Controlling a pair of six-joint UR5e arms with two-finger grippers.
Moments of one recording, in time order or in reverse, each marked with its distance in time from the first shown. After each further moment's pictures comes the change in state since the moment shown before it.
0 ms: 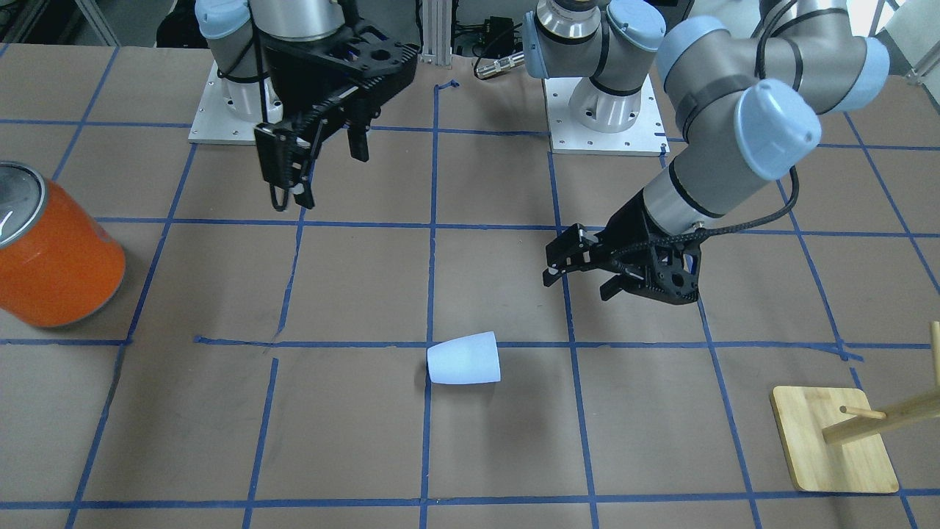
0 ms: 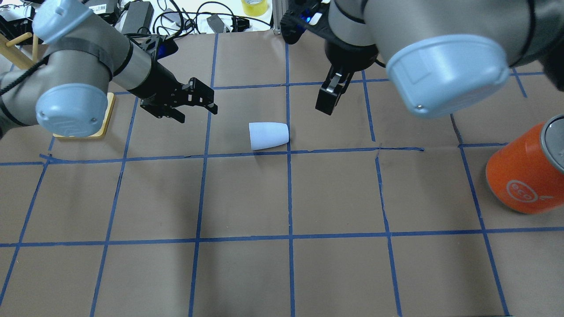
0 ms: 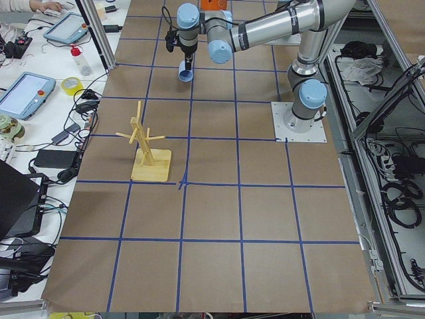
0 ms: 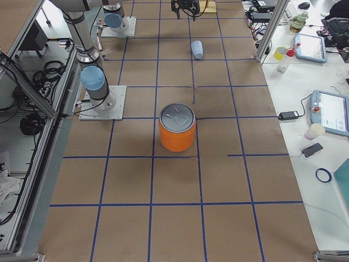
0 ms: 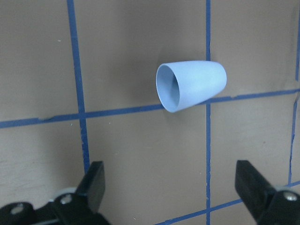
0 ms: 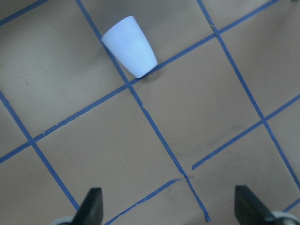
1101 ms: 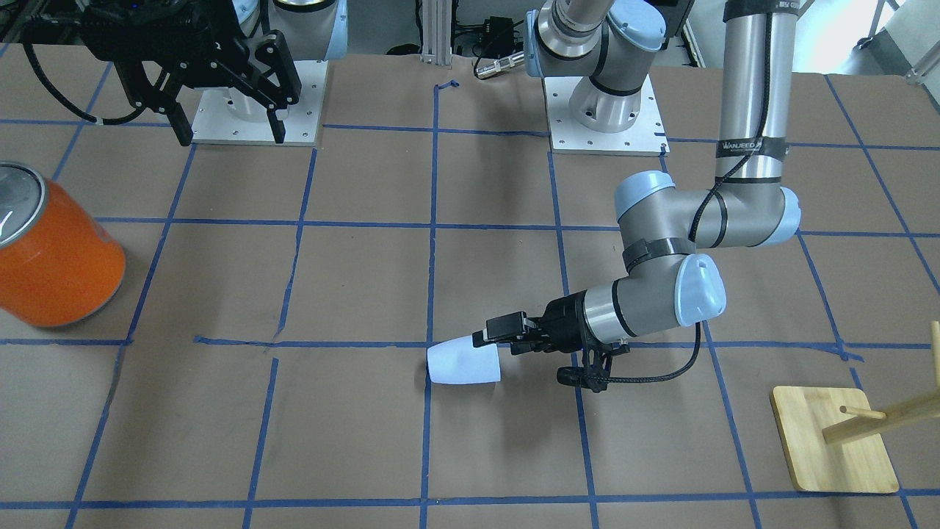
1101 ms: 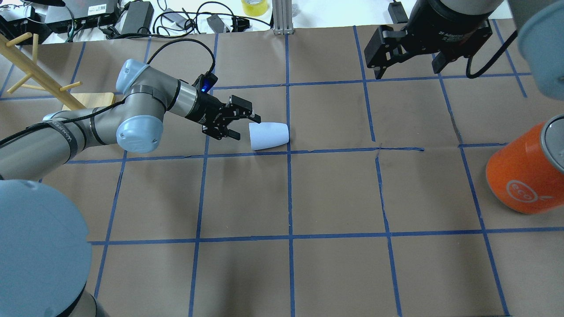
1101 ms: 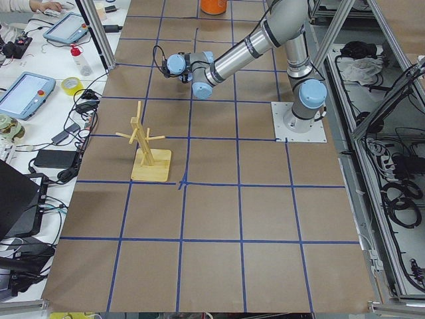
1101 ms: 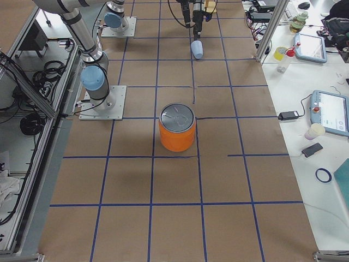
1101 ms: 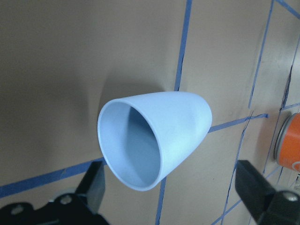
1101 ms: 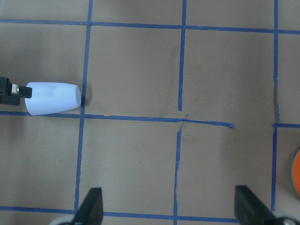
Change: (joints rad) left arm -0.029 -0.321 -0.022 0.203 -0.368 -0.101; right arm -0.156 -0.099 0.005 0.097 0.048 0.754
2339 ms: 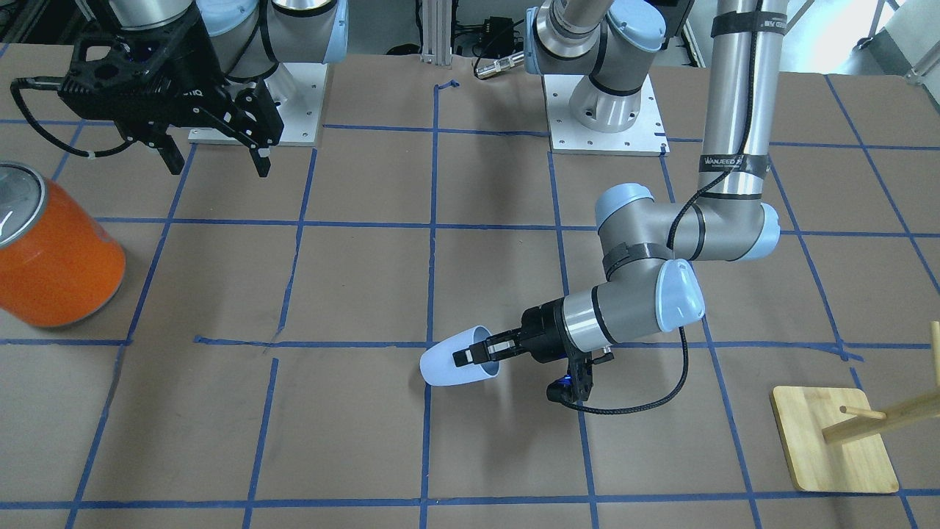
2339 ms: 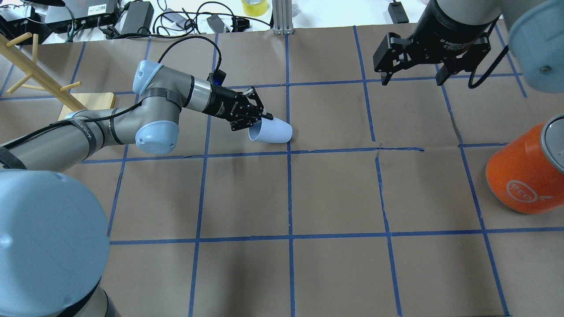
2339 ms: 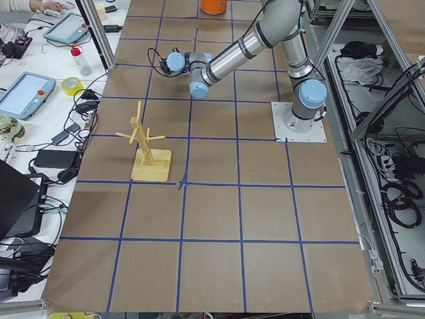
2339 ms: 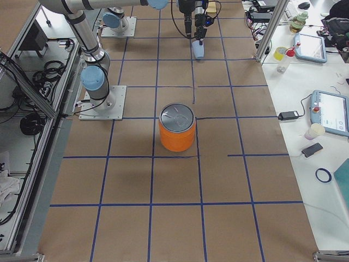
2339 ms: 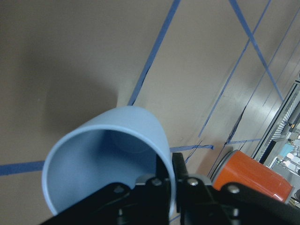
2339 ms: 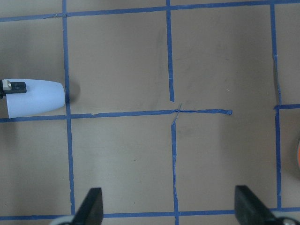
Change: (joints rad) left arm -0.040 -0.036 0.028 0.163 -0.107 -0.440; right arm -0.055 0.030 0.037 -0.004 0.011 0.025
